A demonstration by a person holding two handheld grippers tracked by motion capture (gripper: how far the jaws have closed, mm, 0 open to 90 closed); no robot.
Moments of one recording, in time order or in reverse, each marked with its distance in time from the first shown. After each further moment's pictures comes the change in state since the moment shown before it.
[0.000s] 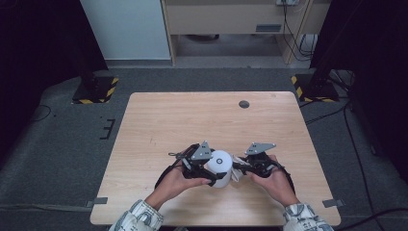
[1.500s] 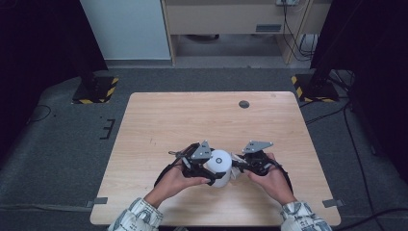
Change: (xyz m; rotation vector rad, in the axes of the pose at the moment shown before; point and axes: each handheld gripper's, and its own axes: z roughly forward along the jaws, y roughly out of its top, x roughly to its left) left arm 0.003 0.000 0.000 0.011 -0.010 0.017; right arm 0.003 0.009 0.003 -0.015 -0.024 -0.016
